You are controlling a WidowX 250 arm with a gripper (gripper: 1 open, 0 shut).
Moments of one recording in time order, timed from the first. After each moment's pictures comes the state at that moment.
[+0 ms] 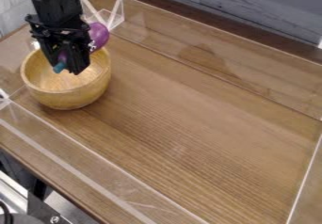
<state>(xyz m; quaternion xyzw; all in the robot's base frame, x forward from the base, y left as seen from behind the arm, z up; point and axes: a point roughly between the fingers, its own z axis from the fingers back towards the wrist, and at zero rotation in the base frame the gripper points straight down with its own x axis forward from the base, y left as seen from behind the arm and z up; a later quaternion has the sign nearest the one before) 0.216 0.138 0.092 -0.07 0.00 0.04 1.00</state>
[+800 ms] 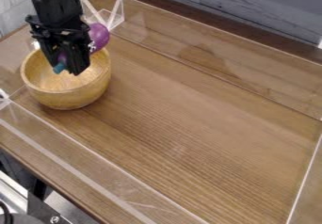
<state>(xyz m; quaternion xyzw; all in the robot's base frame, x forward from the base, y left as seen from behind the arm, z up) 0.214 0.141 0.090 -0.07 0.00 0.04 1.00</state>
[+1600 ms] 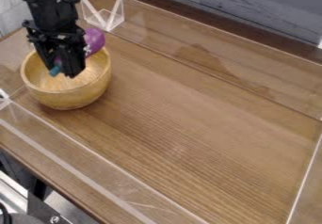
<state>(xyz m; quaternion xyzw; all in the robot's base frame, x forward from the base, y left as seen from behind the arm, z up) 0.216 0.149 0.085 -0.07 0.00 0.04 1.00</state>
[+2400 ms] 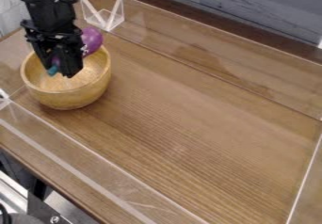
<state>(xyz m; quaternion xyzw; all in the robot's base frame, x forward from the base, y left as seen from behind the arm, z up) 0.214 0.152 0.081 -0.07 0.01 0.04 1.00</state>
